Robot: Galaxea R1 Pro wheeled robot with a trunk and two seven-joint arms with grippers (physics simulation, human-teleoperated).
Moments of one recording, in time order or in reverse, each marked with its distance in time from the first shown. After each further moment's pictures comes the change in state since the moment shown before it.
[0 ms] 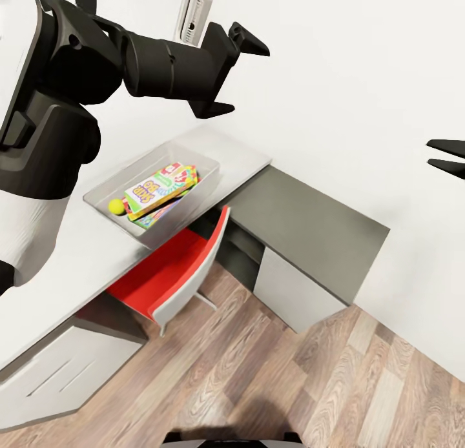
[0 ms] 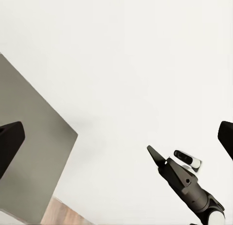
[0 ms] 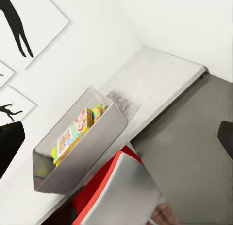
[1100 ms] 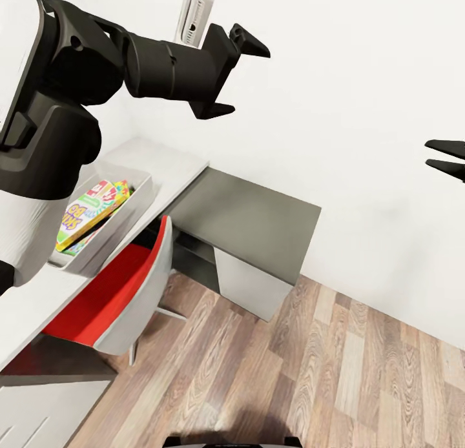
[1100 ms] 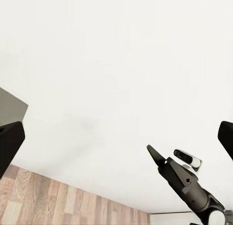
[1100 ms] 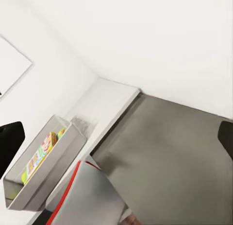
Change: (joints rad) left arm 0.000 0.000 -0.004 0.000 0.000 -0.001 0.000; right arm -0.001 0.005 0.003 0.000 -0.001 0.000 0.000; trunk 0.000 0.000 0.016
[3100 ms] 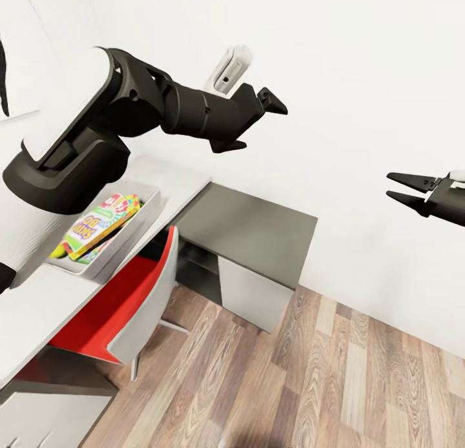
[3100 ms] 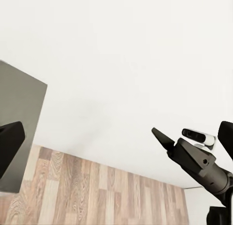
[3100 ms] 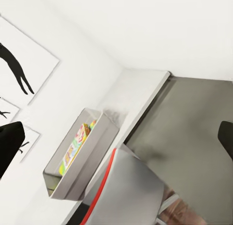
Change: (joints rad) left arm 0.000 0.000 -0.190 0.000 0.000 -0.006 0.001; right arm 0.115 0.131 0.002 0.012 -0.022 0.001 -0.004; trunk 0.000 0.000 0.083
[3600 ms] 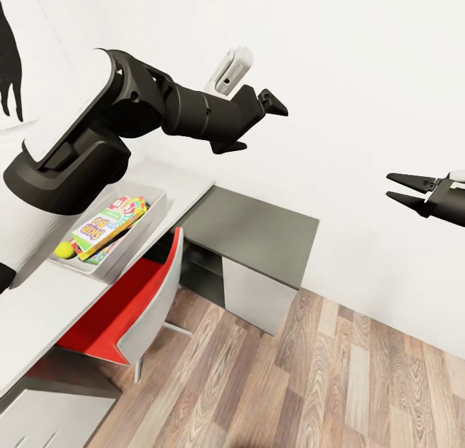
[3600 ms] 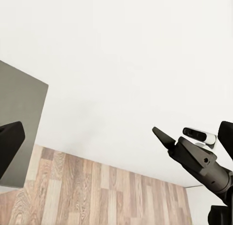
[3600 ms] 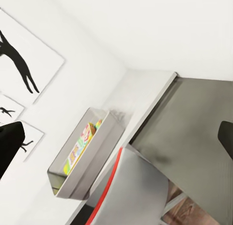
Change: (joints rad) left arm 0.000 0.000 -0.006 -0.002 0.000 0.000 0.000; right arm 0.001 -0.001 0.000 0.000 0.001 0.002 -0.001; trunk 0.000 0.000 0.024
